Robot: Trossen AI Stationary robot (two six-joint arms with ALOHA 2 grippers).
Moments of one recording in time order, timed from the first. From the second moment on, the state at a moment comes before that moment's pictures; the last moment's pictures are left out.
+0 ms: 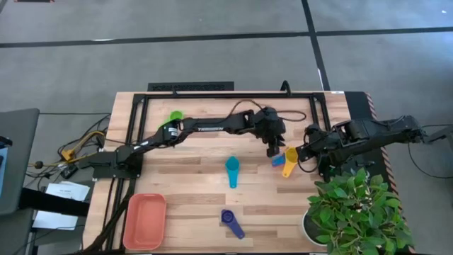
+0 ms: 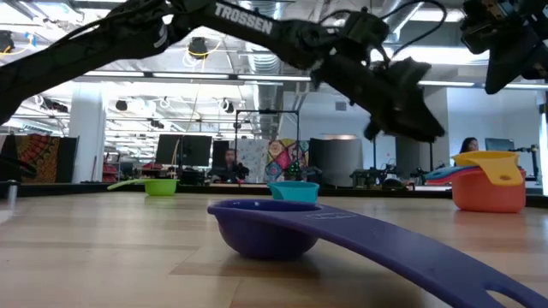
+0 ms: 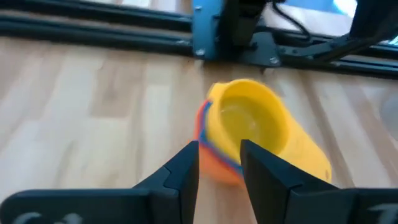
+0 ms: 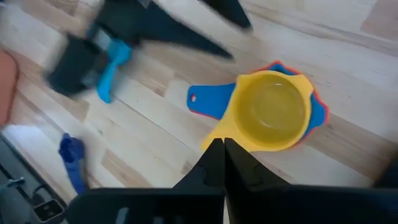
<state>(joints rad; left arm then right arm) 0.17 2.56 2.36 -0.30 0.23 -0.05 0.16 0.74 0.81 -1.11 0.15 1.29</state>
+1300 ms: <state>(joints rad) 0.13 2.56 2.25 -0.43 0.29 0.05 0.17 1.18 0.67 -0.79 -0.02 1.08</state>
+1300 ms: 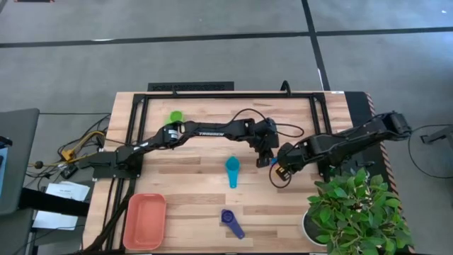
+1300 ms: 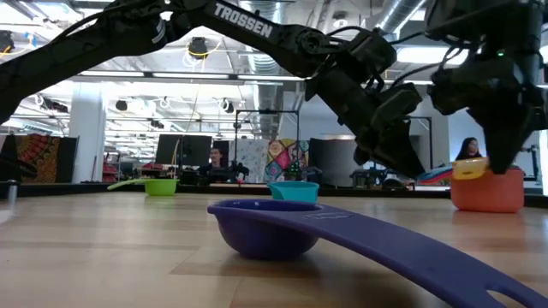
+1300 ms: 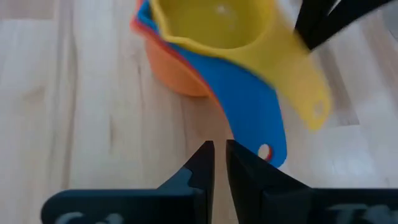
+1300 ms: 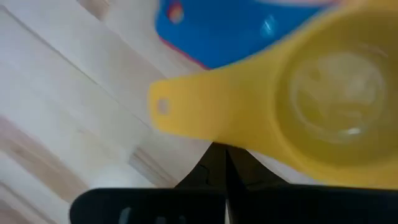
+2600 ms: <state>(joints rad) 0.15 2.55 2.25 -0.44 0.29 0.04 0.18 1.25 0.67 -0.75 0.00 1.14</state>
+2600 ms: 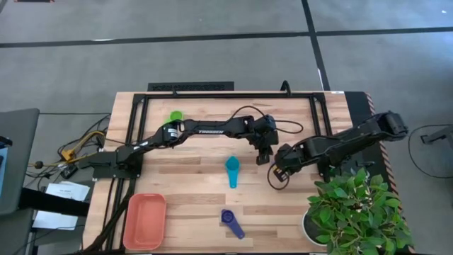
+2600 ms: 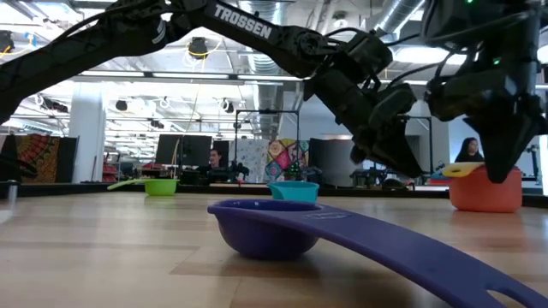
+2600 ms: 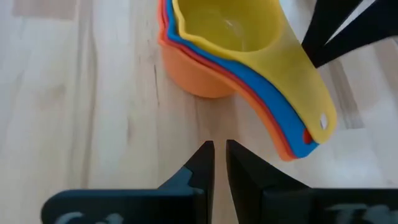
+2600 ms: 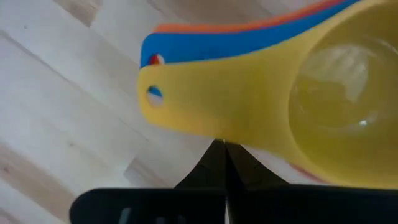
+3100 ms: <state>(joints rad) 0.14 2.55 2.26 -0.43 0.31 0.10 0.15 1.26 0.67 -0.67 0.03 1.02</state>
